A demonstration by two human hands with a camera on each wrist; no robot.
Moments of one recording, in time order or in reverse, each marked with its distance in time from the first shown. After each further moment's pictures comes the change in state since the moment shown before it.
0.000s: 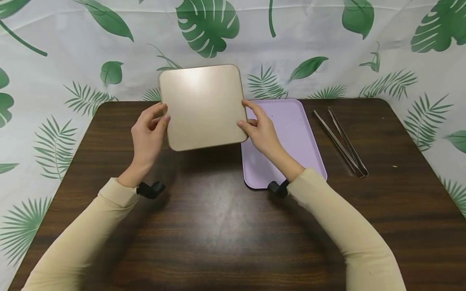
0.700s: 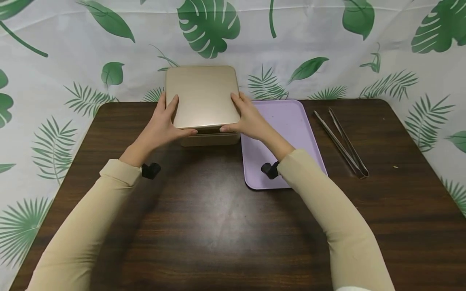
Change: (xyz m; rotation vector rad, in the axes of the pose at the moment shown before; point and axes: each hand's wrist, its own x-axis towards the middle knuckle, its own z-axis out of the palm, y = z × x) left_hand 0.043 -0.012 0.003 0.520 -0.596 -0.030; right_hand 0.046 -0.005 0.006 -0.445 -0.272 -0.026
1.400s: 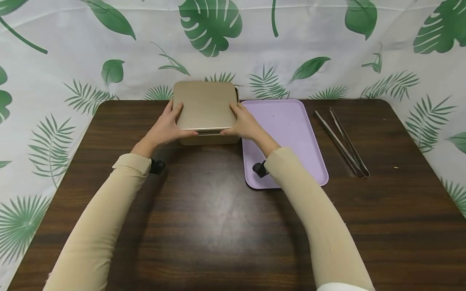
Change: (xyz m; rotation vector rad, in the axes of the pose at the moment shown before) left_hand 0.020 -0.035 0.024 -0.146 -0.093 -0.068; right_hand 0.025 0.023 0.028 -0.067 -0.092 0.156
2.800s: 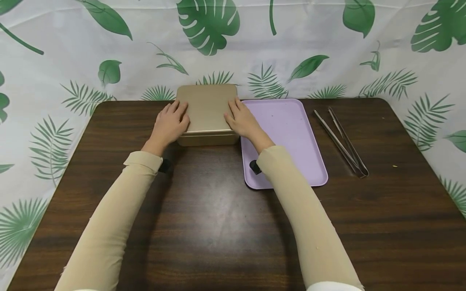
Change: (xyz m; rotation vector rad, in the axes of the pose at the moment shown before) left_hand 0.010 0.007 0.015 0.273 0.097 -0.095; right_hand 0.014 0.009 0.007 -0.128 0.055 -0.057
